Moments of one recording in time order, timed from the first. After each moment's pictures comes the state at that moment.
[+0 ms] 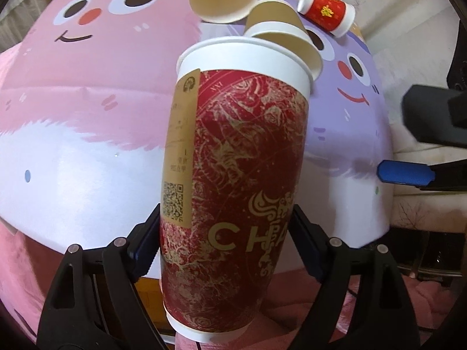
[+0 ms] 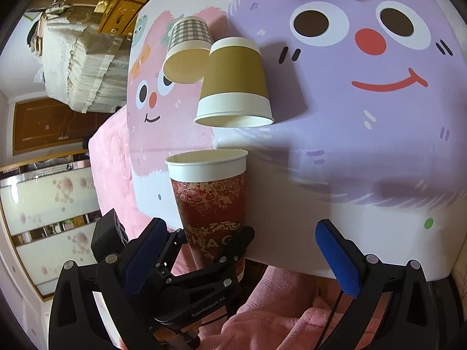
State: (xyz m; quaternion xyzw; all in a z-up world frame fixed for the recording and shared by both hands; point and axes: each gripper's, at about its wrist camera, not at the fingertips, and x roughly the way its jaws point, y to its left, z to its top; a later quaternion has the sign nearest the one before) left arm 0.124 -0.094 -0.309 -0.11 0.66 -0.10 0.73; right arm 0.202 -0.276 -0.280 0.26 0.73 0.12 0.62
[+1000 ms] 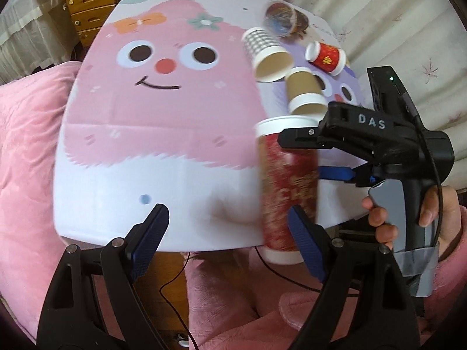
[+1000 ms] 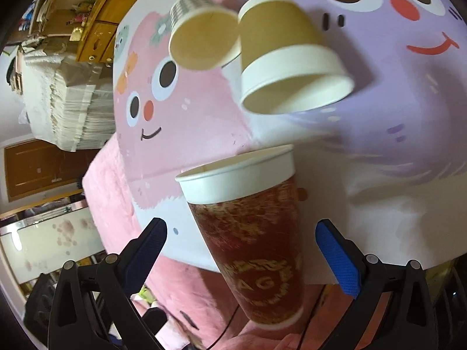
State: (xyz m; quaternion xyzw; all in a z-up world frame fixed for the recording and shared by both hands) left arm 0.115 0.051 -0.215 -0.08 0.63 -0.13 0.76; right arm 0.203 -0.177 -0.311 0.30 0.72 0.04 0.63
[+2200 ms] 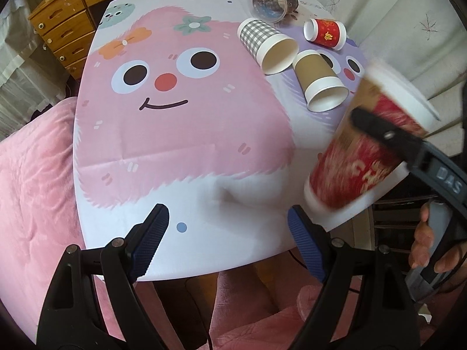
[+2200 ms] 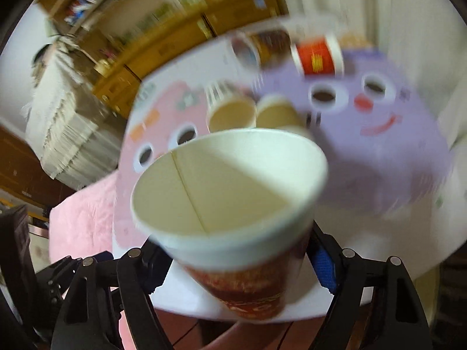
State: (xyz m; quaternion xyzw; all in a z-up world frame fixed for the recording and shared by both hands) left arm 0.139 0.055 -0.227 0.04 0.62 -0.16 0.76; right arm 0.138 -0.153 -0.229 0.18 0.52 -0.03 0.83
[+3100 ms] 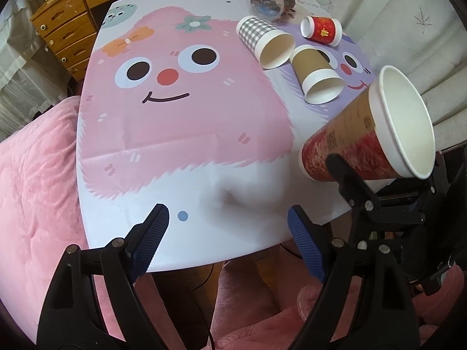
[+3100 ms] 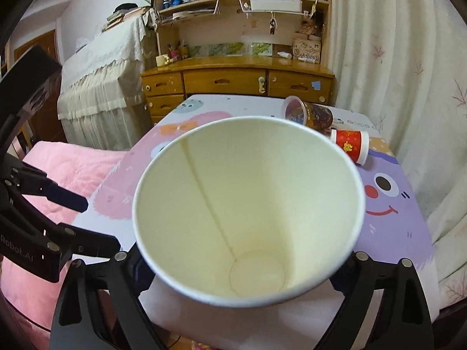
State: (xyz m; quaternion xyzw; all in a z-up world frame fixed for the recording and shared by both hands) left arm 0.121 0.058 -0.224 0.04 0.62 -0.17 0.77; right arm 0.074 -0.083 -0.251 -0.04 0.39 0.04 0.92
